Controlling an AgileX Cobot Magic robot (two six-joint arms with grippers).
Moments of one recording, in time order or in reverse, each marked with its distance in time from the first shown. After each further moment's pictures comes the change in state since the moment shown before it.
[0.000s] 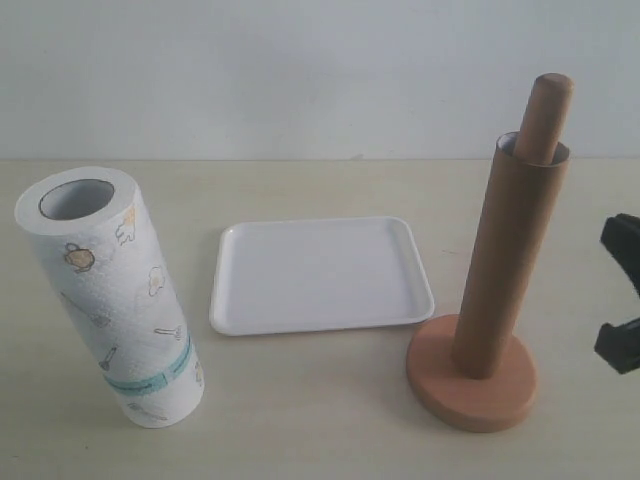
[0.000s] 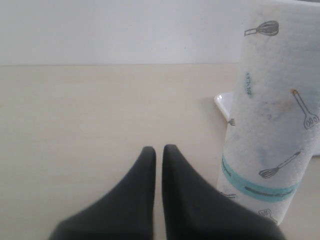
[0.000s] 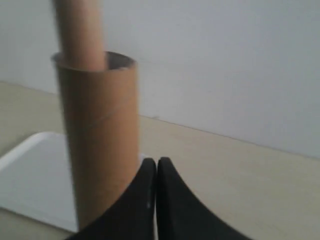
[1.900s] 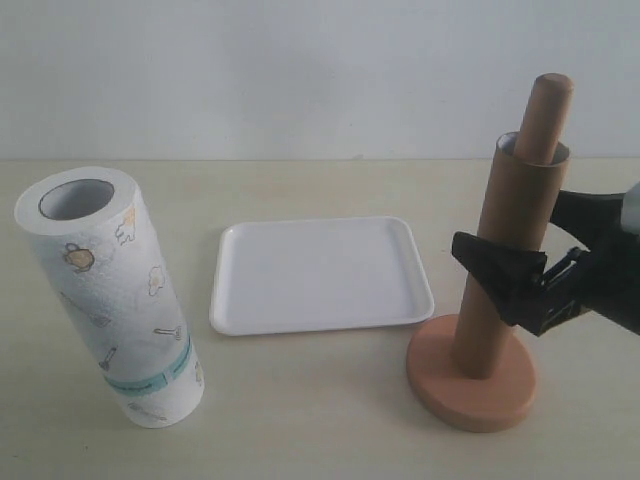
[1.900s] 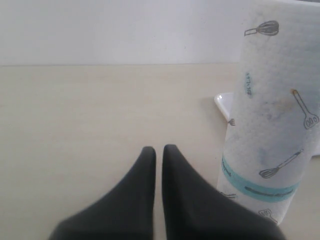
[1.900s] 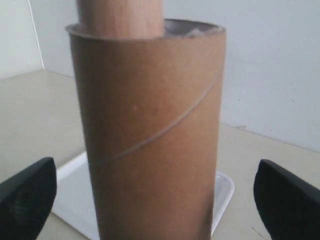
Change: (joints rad) left arm 0.000 0.000 0.000 0.000 0.000 0.000; right arm 0.000 0.590 -0.192 -0.210 -0.433 -0.004
